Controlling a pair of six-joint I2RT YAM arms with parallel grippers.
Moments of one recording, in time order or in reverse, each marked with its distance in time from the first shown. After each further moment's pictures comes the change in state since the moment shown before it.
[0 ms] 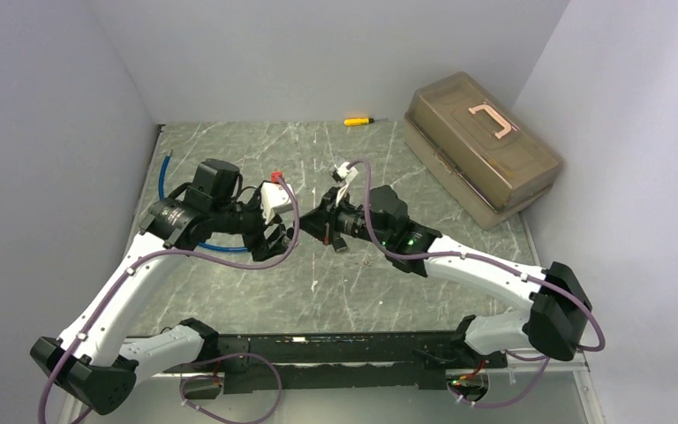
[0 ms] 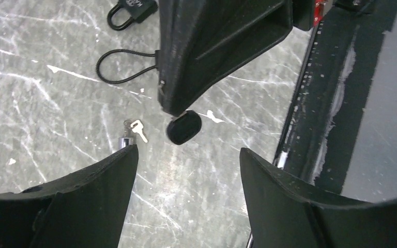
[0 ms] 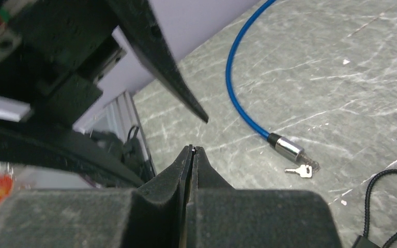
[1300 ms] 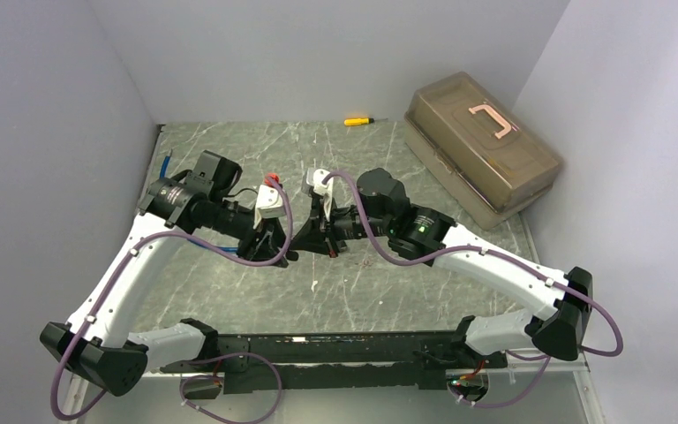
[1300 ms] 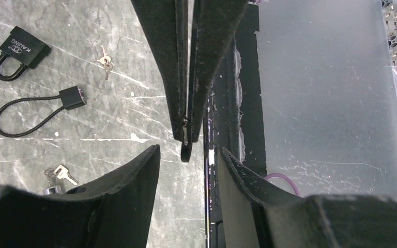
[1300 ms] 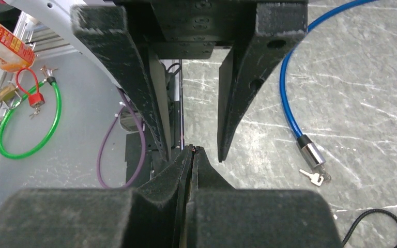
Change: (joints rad) left arm 0.063 0.108 0.163 -0.367 0.439 0.264; right arm 0.053 -0.030 0.294 -0.500 -0.343 -0.395
